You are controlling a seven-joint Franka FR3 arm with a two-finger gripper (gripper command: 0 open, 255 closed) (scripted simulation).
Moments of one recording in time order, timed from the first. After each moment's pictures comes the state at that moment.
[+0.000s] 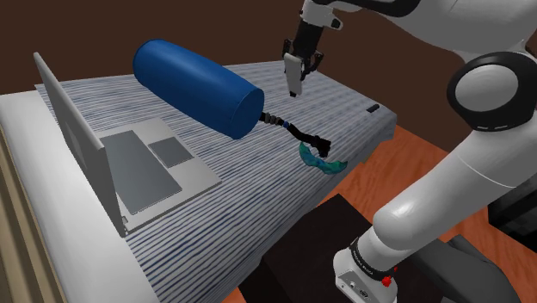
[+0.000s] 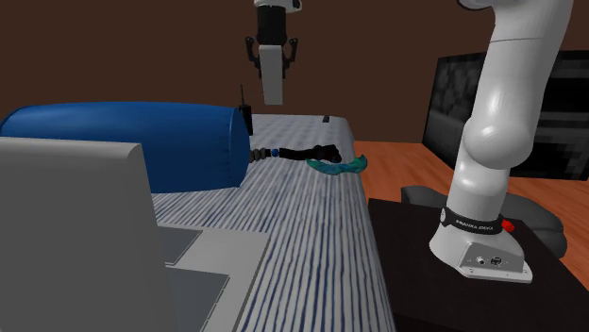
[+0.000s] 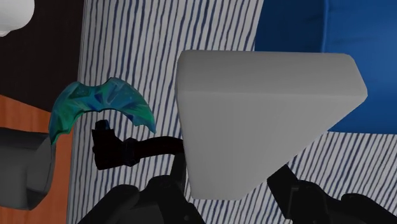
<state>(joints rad) -0.22 -0.02 0.18 -1.61 0.02 1.60 1.18</state>
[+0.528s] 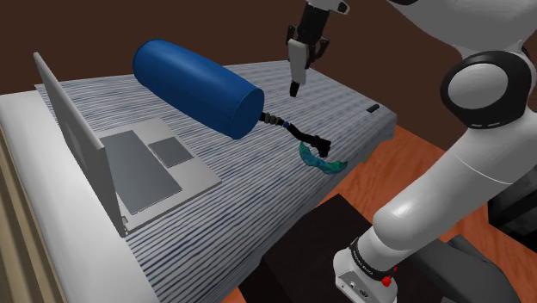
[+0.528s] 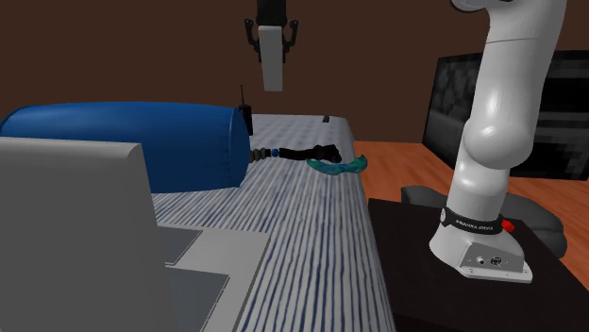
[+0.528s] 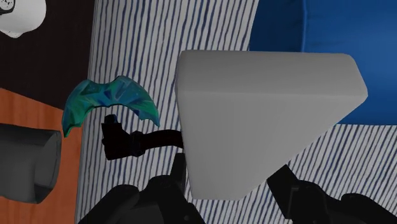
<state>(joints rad) -0.22 0.02 0.18 -1.46 0.01 1.49 1.18</state>
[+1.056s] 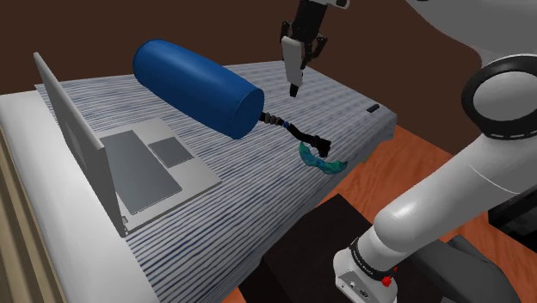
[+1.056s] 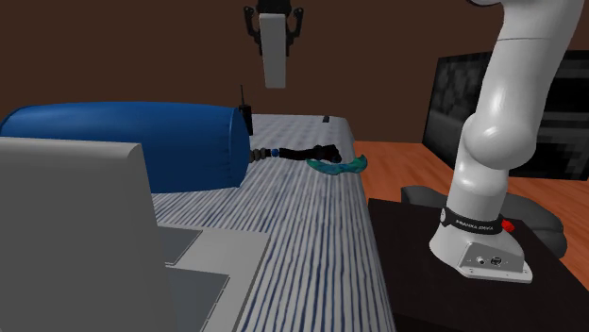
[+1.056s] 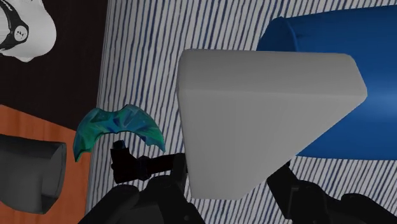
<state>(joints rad) -0.18 -0.08 0.23 -1.53 0.03 1.47 1.28</state>
